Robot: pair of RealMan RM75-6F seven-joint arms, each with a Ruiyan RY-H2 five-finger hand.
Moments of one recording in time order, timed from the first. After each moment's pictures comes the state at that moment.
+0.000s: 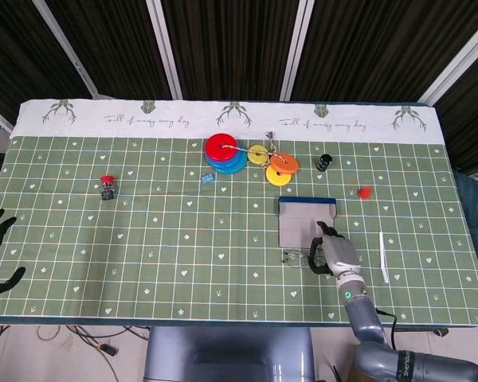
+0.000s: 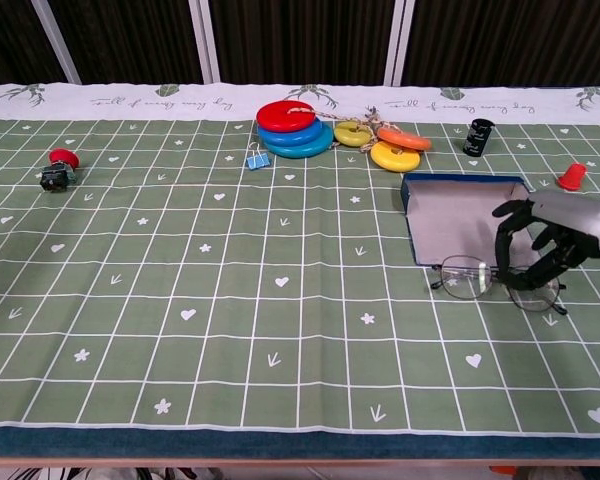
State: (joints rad) left arm -0.09 -1.03 -0.03 -1.63 1.53 1.50 -0.02; right arm 0.56 -1.51 0.19 -1.72 -0.71 1.09 -0.46
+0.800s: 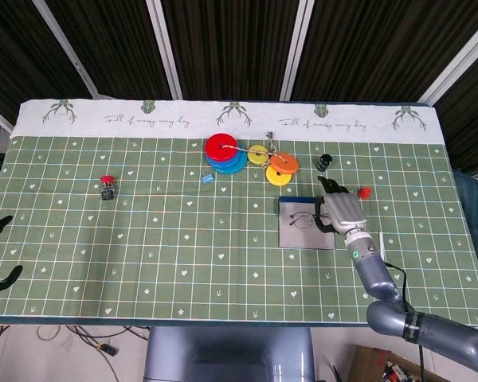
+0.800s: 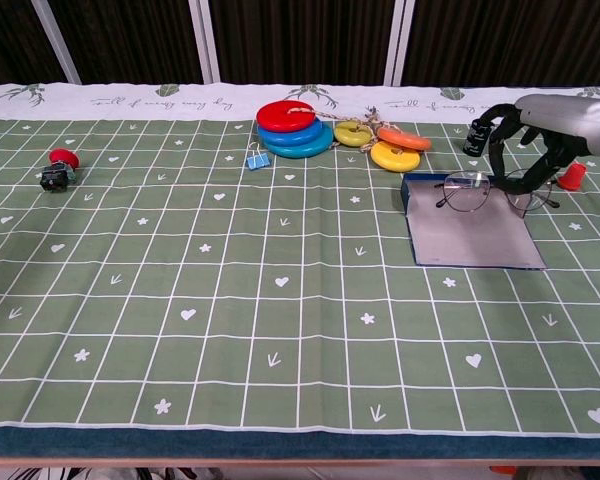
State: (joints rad) left arm -0.08 -1.03 -0.04 -1.63 1.51 1.51 -0.02; right arm 0.70 -1.46 0.25 -1.40 -0.93 0.88 -0.32
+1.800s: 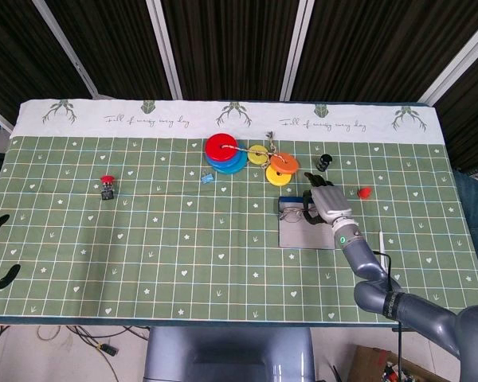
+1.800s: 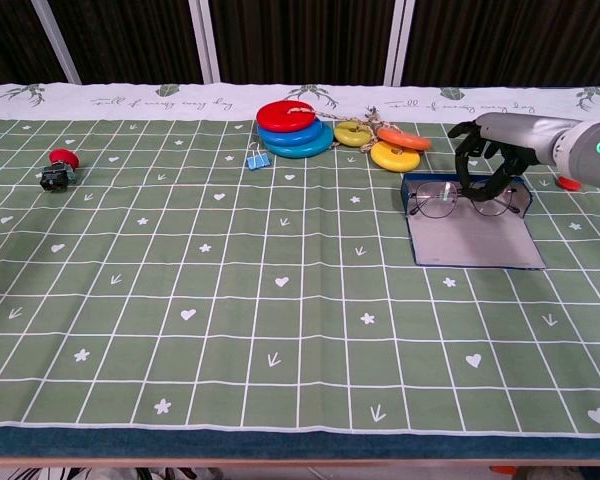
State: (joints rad) left arm -0.08 -1.02 -0.05 -1.63 1.51 1.50 -0.02; right arm 0.80 -1.60 0.25 -1.10 -1.01 0.71 -0.12
